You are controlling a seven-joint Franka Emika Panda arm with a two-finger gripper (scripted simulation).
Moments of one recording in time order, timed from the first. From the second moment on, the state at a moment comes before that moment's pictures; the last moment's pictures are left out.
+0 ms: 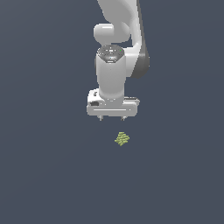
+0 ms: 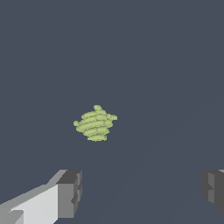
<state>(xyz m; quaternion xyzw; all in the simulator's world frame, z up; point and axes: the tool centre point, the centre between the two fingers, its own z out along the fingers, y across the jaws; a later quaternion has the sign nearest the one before) 0.007 0.001 0.188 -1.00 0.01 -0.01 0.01</state>
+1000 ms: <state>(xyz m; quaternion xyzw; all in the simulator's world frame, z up) 0.015 -0.009 0.183 -1.00 0.05 -0.02 0.01</state>
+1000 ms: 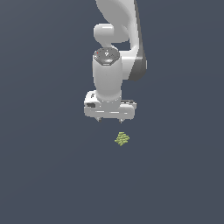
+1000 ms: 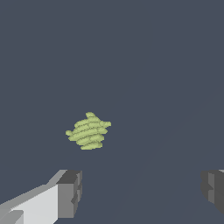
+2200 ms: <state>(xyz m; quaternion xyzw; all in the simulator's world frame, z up) 0.034 0.045 0.105 -0.97 0.23 0.00 0.00</state>
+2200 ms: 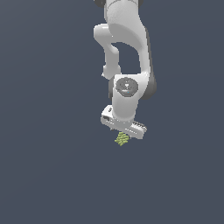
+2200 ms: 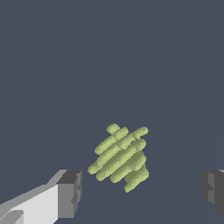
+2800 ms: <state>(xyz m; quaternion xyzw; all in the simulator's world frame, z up) 0.035 0.054 0.091 -0.97 0.25 0.00 0.00</state>
